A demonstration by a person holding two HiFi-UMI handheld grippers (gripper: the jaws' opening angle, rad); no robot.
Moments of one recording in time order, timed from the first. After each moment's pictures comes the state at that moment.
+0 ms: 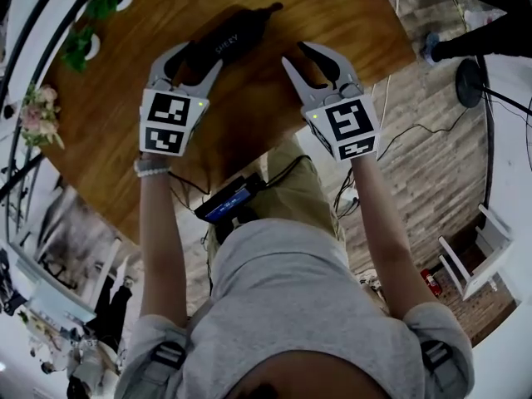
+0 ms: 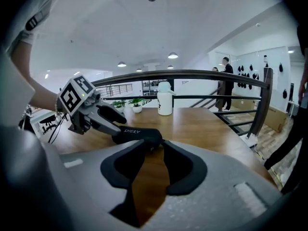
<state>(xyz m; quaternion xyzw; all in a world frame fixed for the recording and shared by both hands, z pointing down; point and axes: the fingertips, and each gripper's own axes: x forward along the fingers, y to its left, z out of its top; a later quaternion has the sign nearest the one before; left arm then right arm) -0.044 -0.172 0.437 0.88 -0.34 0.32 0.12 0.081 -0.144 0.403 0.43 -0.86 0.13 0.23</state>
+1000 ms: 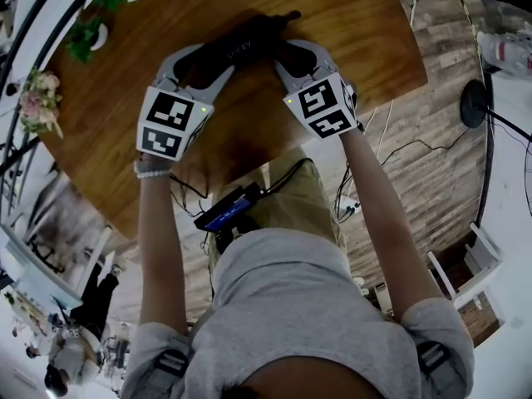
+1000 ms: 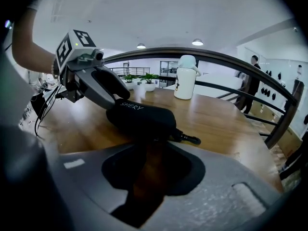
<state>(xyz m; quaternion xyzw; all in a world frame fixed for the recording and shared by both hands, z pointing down) -0.046 -0.169 0.439 0.88 -0.32 0.30 0.15 0.038 -0.170 0.477 0.33 -0.88 0.09 0.34</state>
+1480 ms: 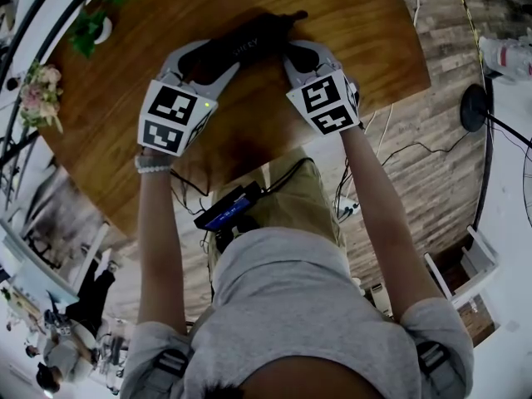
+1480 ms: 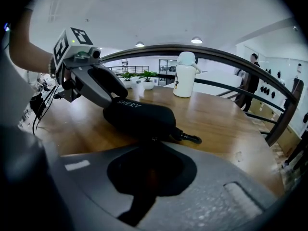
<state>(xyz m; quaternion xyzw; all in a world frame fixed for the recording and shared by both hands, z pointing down) -0.043 -0.171 0.440 0.89 -0.32 0.29 0.17 0.040 -0.176 0.484 0.33 -0.87 0.10 0.35</state>
